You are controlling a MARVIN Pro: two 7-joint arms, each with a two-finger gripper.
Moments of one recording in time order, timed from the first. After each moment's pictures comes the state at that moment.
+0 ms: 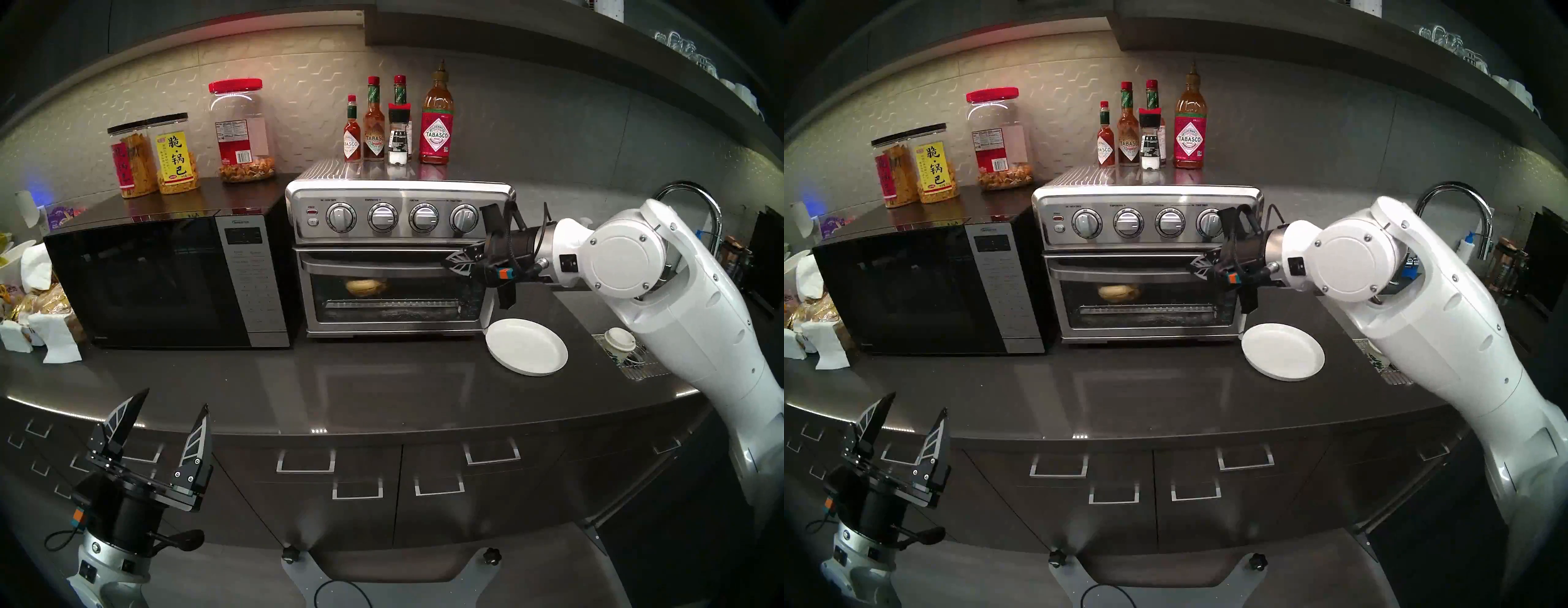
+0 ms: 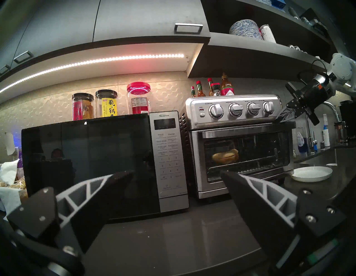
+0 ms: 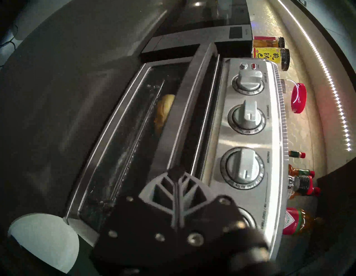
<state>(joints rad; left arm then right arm) 2.67 -1.58 -2.01 -2.37 -0.40 -0.54 -0.42 -0.74 -0.64 0.97 -2.00 -0.35 0.03 0.89</state>
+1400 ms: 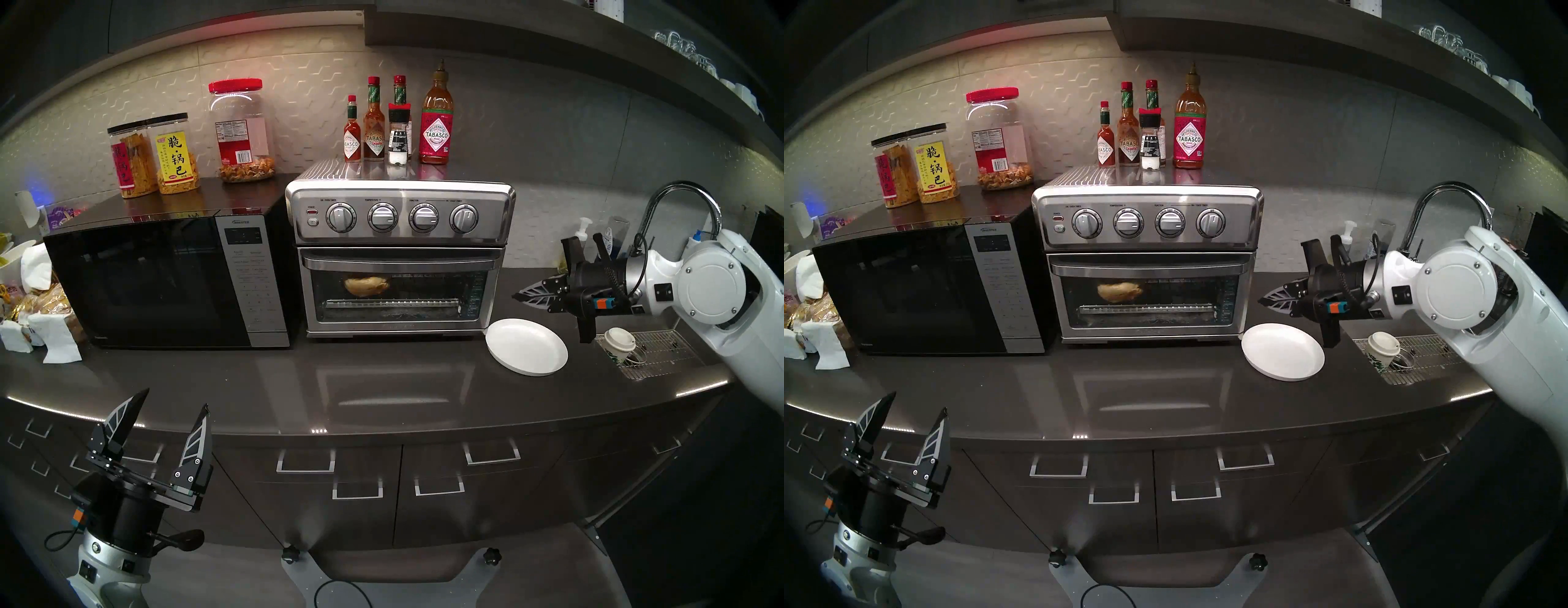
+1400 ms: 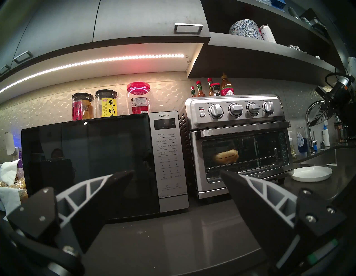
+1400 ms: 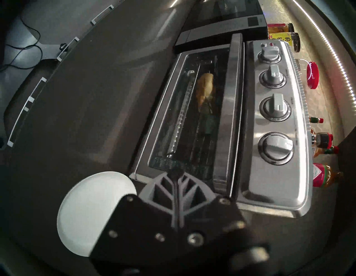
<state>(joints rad) 2.67 -1.58 -2.01 -2.37 -0.40 -0.54 -0.42 -1.18 -0.23 1.26 -2.05 -0.07 -0.12 0.73</state>
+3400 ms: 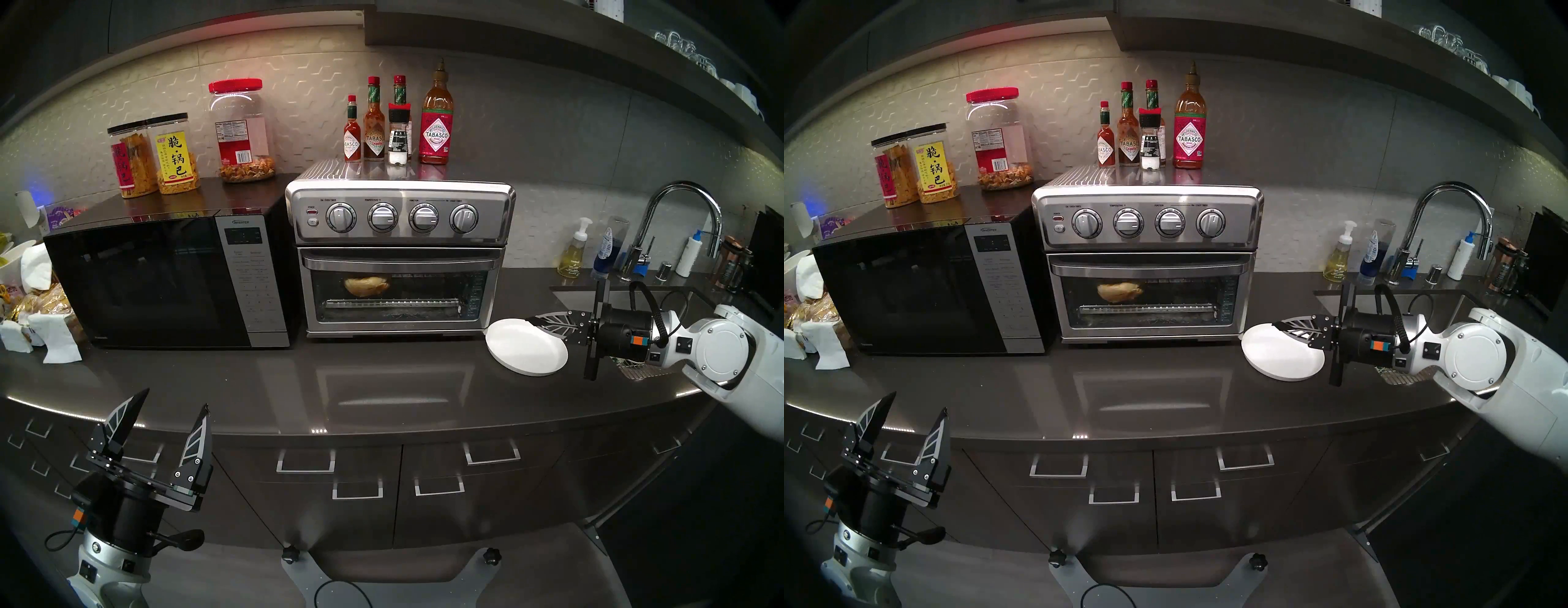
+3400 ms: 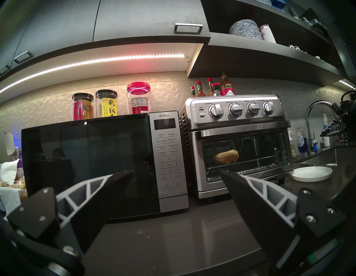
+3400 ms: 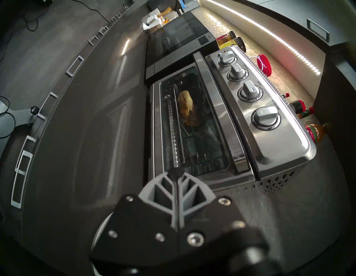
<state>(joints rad) 2.67 -1.58 -2.01 -2.37 -0.40 -0.54 -0.42 -1.76 -0.15 1.57 -1.87 0.21 -0.50 0.36</state>
